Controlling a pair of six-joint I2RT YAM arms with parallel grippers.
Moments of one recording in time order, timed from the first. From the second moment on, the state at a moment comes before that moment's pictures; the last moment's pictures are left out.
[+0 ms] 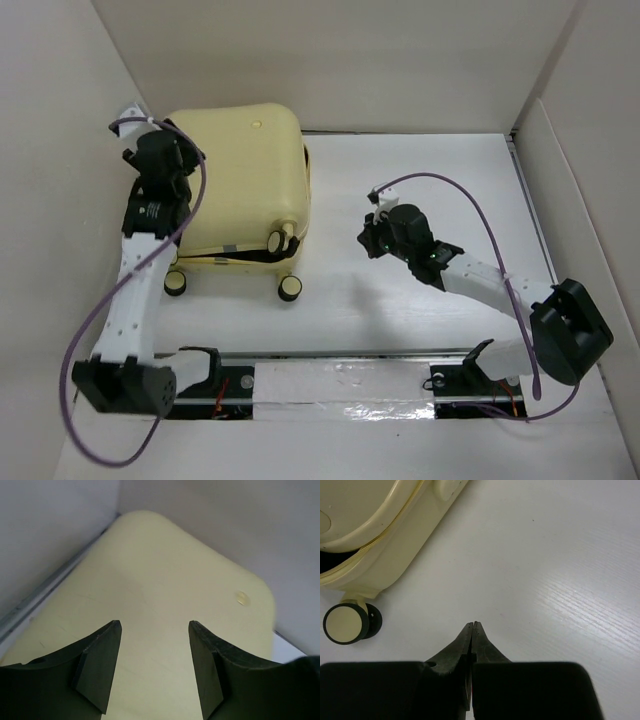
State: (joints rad) left arm -0.16 1.10 1.30 -0.40 -0.45 -0.49; right arm 0.67 1.35 0.79 0.11 0.03 0.21
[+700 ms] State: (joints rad) left arm 0.35 1.70 1.40 -0.37 -0.37 -0.53; right arm 0.69 1.31 0.79 0.13 0.05 0.21
